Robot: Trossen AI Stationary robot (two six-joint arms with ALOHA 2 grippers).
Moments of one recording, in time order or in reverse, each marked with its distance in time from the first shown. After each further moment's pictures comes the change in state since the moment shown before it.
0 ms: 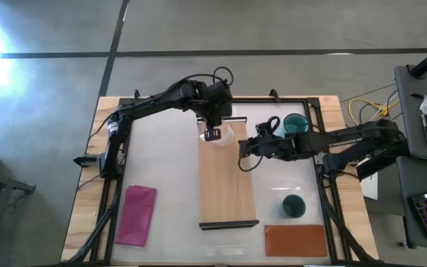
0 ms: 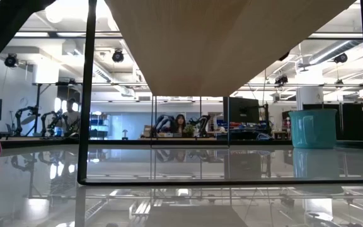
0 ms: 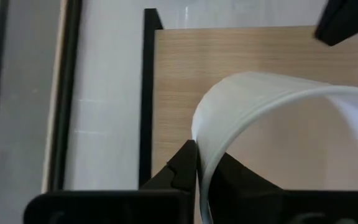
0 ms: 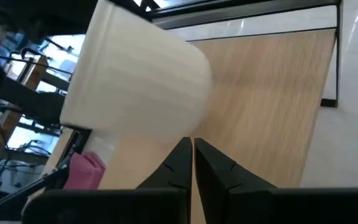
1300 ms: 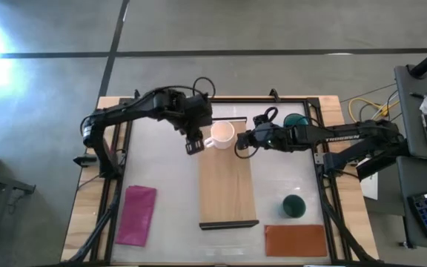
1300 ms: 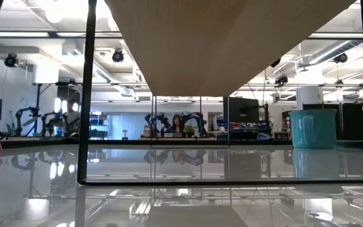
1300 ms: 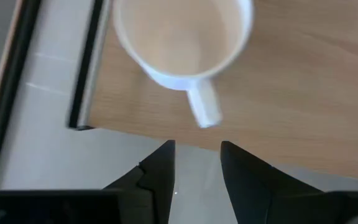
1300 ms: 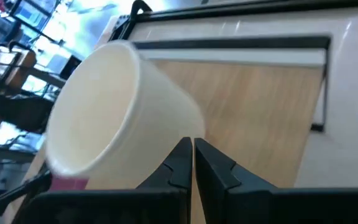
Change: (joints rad) left arm -0.116 -0.255 -0.224 -0.101 -0.005 -0.336; right arm -0.128 0.011 0.000 0.026 -0.101 -0.119
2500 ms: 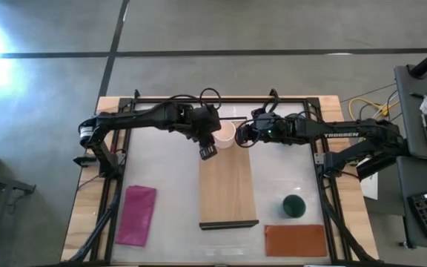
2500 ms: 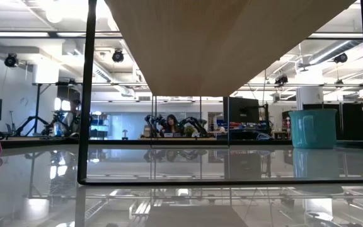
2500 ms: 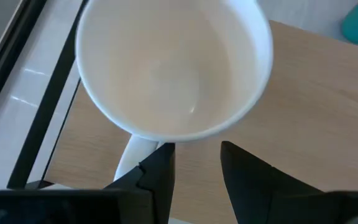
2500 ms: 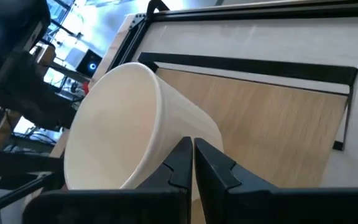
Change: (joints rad) left arm -0.020 -0.025 -0.264 0.377 -0.052 -0.090; right arm -0.083 0.000 0.000 0.069 -0.137 -0.083
